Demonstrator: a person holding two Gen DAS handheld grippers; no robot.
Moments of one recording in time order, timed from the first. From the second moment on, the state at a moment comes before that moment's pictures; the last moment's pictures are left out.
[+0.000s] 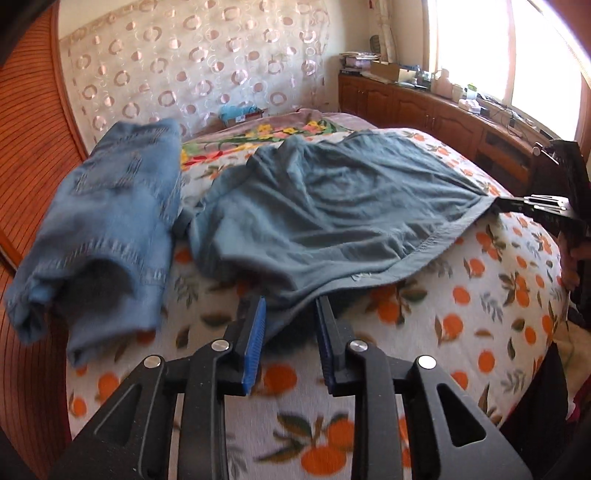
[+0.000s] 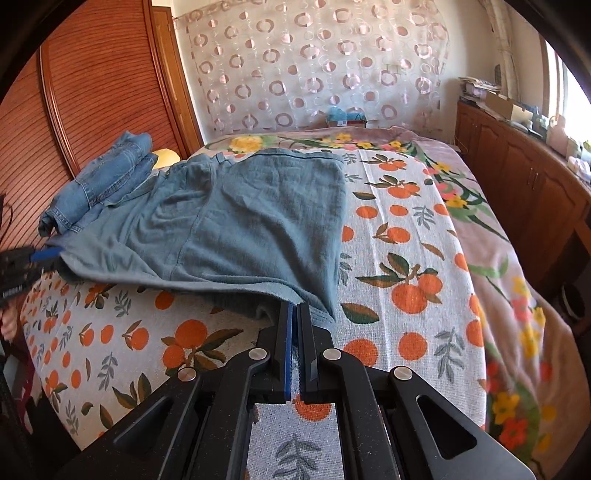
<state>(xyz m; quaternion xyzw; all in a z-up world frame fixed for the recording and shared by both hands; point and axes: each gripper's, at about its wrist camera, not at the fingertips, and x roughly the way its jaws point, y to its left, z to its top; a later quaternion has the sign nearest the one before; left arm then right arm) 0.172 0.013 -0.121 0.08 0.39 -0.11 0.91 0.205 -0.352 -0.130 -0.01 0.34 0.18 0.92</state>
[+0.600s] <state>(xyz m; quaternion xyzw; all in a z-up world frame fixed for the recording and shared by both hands) 0.152 0.025 -0.145 0.08 0.41 -0.08 0.91 0.203 -0.353 -0.138 0.00 0.35 0.18 0.92</state>
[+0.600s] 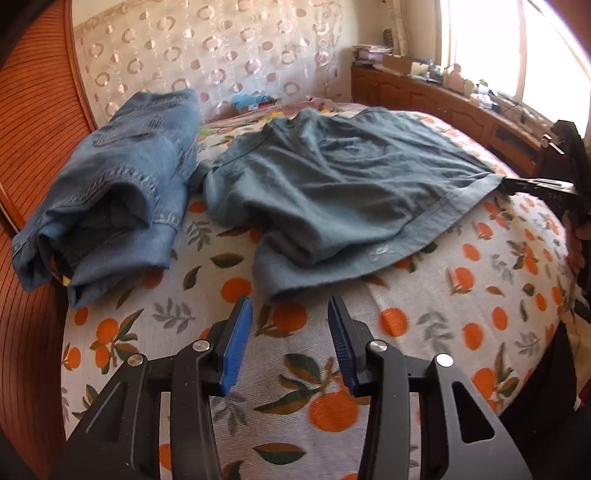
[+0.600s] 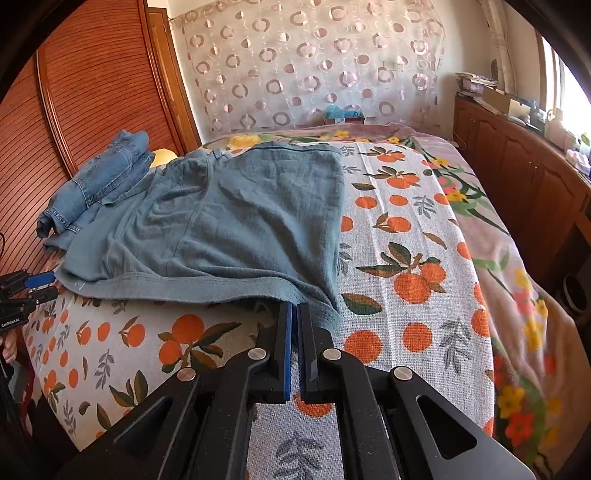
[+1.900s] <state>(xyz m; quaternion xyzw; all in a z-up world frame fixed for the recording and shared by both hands) 0.177 0.039 -0.138 0.02 0.40 -0.08 0.91 0.208 -0.358 -0.136 -0.02 0.37 0.13 0.92</state>
